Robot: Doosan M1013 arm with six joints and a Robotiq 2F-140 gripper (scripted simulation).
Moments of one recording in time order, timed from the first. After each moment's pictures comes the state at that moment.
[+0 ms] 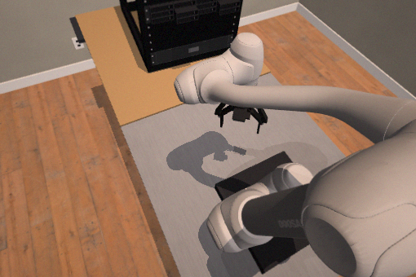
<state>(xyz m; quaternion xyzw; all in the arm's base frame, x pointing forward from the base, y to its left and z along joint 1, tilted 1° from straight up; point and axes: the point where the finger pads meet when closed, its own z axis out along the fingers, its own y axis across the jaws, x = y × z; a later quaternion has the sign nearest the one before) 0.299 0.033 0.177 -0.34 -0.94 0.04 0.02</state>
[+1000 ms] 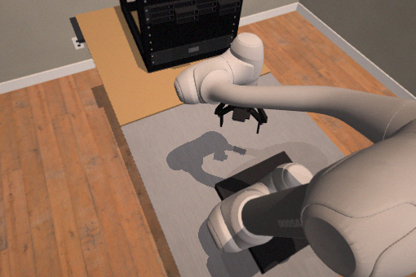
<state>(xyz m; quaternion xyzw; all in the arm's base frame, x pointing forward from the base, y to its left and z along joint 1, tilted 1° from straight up) 0.301 0.033 0.177 -0.35 -0.94 0.04 0.02</state>
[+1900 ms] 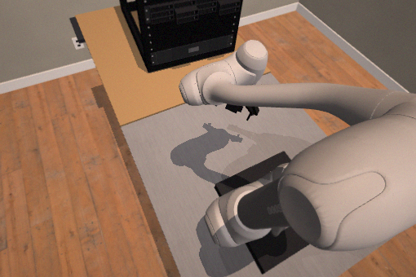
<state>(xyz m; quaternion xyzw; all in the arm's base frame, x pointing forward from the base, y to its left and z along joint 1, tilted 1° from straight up) 0.399 0.005 0.154 -0.43 -0.90 -0.01 -0.11</state>
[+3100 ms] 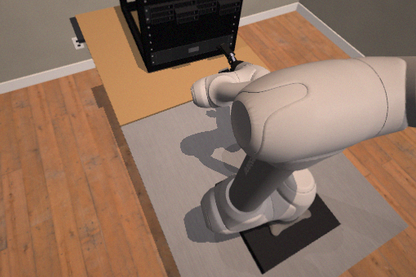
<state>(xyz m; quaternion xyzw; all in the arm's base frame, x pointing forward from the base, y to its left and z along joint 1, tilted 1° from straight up) 0.623 -0.073 0.222 -0.56 -0.66 -0.26 -0.44</state>
